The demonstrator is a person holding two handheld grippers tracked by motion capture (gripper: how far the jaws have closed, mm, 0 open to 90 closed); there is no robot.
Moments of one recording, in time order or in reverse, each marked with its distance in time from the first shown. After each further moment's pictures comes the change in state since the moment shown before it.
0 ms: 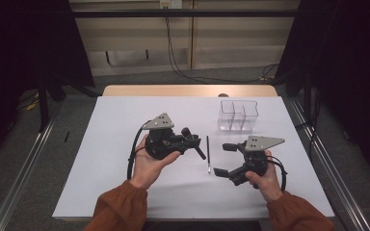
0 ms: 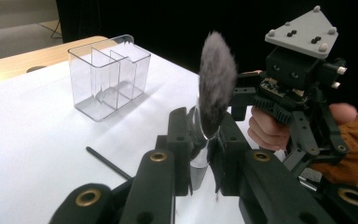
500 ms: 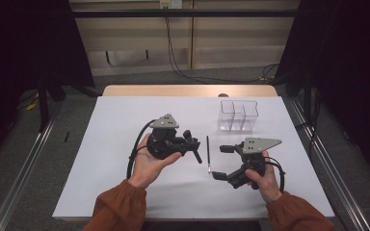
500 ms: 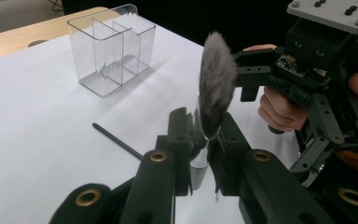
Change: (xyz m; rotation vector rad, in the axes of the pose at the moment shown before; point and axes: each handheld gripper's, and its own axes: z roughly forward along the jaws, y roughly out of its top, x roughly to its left) left arm -0.002 0.004 0.006 0.133 0.011 0.026; right arm 0.004 -0.001 0.006 0.014 0.035 -0.035
